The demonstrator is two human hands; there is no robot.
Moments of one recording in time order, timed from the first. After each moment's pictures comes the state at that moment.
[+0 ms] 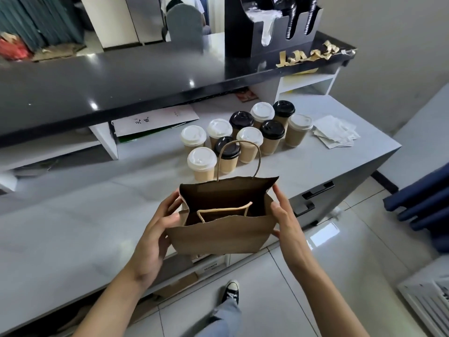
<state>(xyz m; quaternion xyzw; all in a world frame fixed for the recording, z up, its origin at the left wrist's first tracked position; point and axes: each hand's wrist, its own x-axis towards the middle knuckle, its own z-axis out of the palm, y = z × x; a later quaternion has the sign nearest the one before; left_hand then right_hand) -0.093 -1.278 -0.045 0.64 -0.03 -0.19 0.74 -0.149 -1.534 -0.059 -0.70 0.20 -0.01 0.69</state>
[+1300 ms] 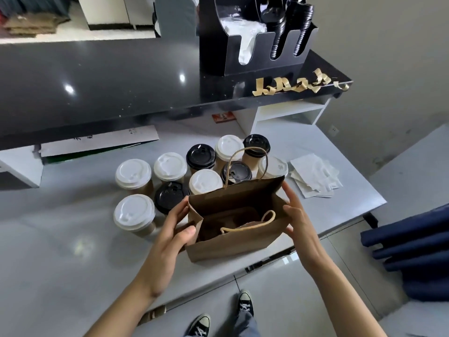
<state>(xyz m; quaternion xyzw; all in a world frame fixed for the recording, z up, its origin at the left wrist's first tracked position) 0.035 -1.474 -0.063 0.67 -0.02 -0.18 0.72 0.017 -1.746 -0.048 -0.75 0.18 0.03 0.63</state>
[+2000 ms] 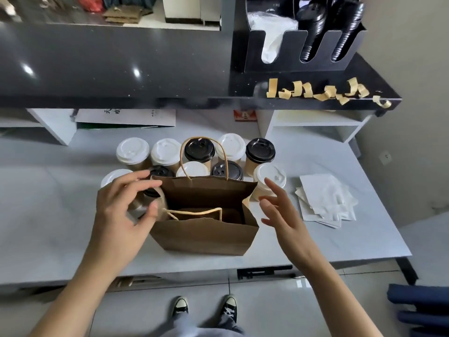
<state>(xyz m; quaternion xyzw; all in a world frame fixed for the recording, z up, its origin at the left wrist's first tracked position) 0.026 -1.522 -0.036 0.91 -0.03 0.24 0.33 0.057 -1.831 -0.046 -0.79 0.01 0.12 0.61</state>
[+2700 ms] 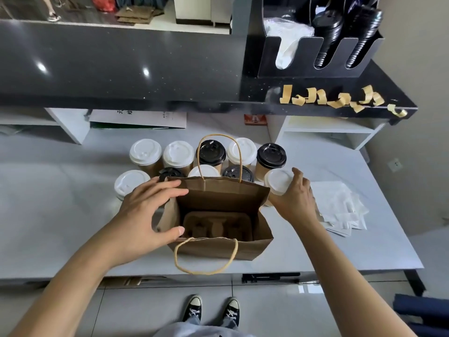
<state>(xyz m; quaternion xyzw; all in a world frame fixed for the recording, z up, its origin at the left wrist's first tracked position) 0.037 -1.497 -0.023 0.95 -0.08 -0.05 0.29 0.156 -1.825 -0.089 -0.95 0.12 0.06 0.29</state>
